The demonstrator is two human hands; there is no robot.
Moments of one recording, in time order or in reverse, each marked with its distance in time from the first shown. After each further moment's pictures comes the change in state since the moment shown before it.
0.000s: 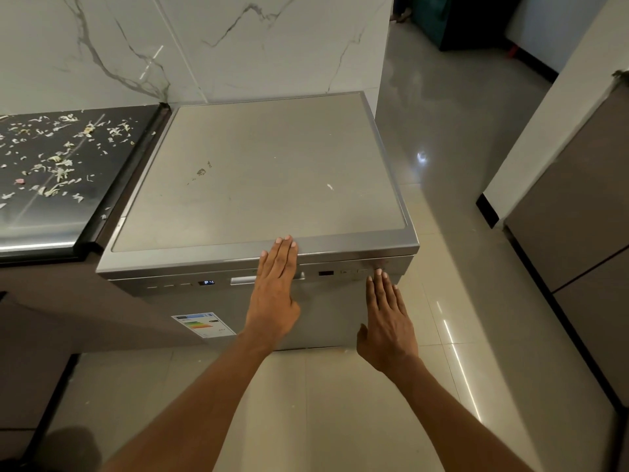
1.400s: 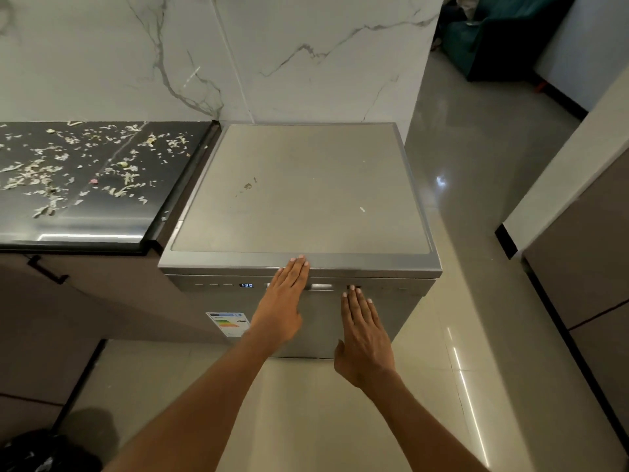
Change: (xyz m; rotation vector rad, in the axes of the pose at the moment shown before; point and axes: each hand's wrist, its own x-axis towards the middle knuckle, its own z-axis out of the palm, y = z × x) left_hand -0.017 -0.022 -0.056 0.062 -0.205 -0.006; right_hand -0.016 -0.090 -0.044 0.083 -0.042 -0.184
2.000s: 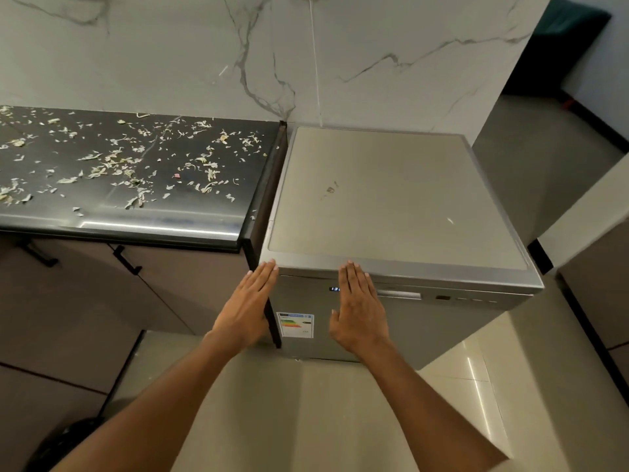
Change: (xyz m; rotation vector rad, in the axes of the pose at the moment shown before) left_hand -0.109 -0.219 -0.103 0.074 -0.017 -0.109; right_hand 0.086 -0.206 -0.012 0.025 0.049 -0.061
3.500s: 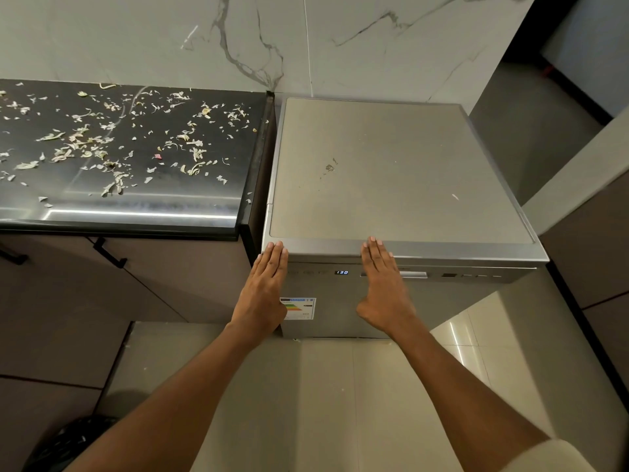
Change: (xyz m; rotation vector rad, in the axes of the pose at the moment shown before) left_hand 0.016 -0.004 0.017 -0.074 0.049 0.040; right_hand 0.011 0.022 -0.001 0.023 -0.093 0.110
